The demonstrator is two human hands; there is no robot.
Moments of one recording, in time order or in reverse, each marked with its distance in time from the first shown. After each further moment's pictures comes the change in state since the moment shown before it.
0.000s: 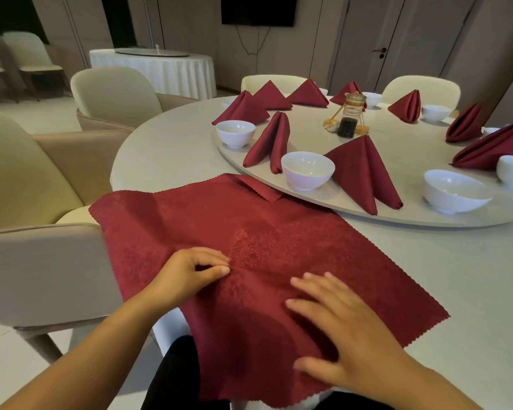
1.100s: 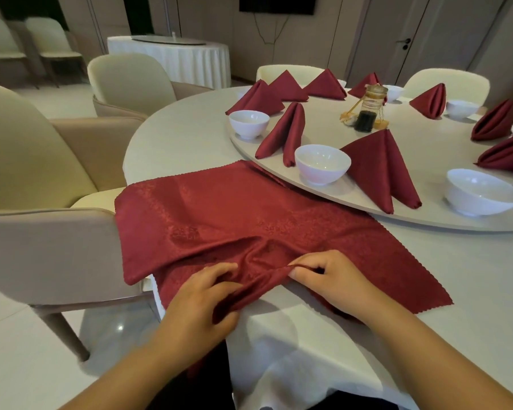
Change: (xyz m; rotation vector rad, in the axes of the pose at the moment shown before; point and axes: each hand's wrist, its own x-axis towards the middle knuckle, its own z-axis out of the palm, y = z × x) left_hand -0.056 0.005 0.029 0.464 0.091 0.265; right_hand 0.063 0.018 0.006 0.791 -0.111 0.483
